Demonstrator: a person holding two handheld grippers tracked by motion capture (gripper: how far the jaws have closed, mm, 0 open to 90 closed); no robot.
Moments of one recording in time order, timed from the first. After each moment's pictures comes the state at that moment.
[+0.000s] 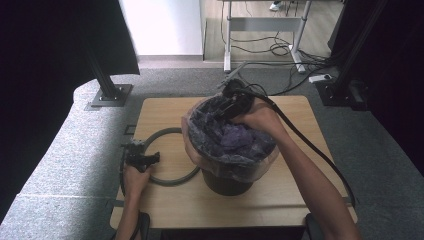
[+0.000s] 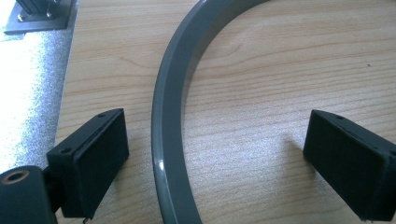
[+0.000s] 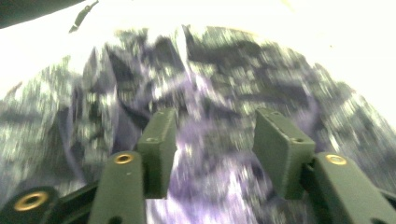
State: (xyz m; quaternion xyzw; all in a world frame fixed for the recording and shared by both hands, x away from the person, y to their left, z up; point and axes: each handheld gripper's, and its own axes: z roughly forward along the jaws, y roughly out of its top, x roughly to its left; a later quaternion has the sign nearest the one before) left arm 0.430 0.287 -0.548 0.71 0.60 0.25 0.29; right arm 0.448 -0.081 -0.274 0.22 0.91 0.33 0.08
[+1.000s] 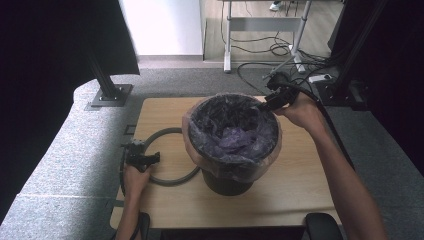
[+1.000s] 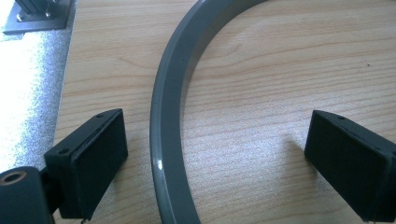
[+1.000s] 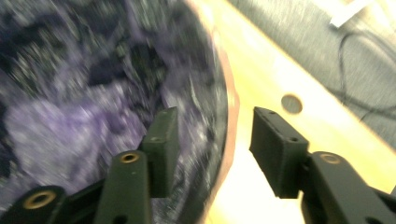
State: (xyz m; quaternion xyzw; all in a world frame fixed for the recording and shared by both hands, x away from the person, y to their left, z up) left arm 0.431 0.286 -0.548 0.71 0.60 0.25 0.29; right arm 0.457 -0.191 -0.270 0.34 0.89 0.26 0.16
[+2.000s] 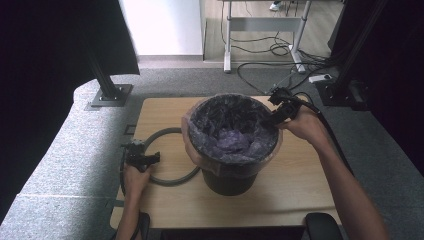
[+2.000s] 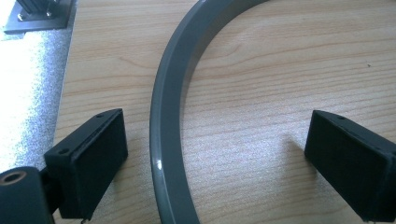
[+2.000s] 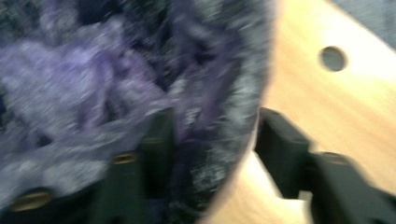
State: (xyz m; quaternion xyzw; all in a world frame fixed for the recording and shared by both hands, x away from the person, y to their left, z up) left arm 0.431 0.286 -0.548 0.71 0.60 0.25 0.29; right arm 0.448 -0.203 -0.302 0.36 0.89 0.25 0.10
